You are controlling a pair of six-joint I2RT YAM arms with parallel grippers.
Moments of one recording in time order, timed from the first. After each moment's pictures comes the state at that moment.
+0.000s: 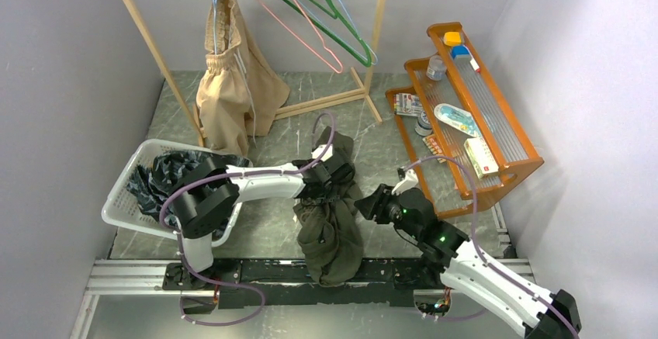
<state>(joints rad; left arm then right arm) -1.03 1.86 1.18 -0.45 -0.32 -1.00 0.76 0.52 0.20 -0.12 0.05 0.79</state>
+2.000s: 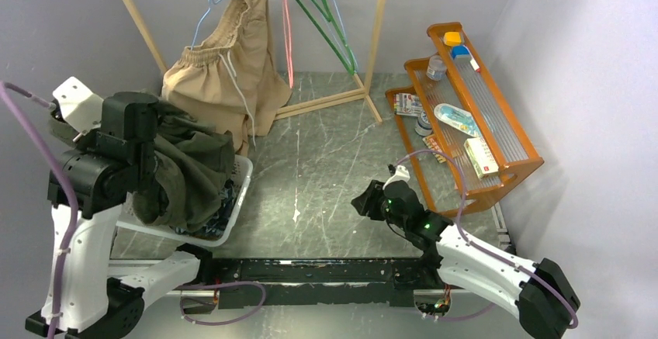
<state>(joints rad) -0.35 1.01 1.74 -1.40 -1.01 -0.88 0.76 0.78 0.25 -0.05 0.14 0.81</state>
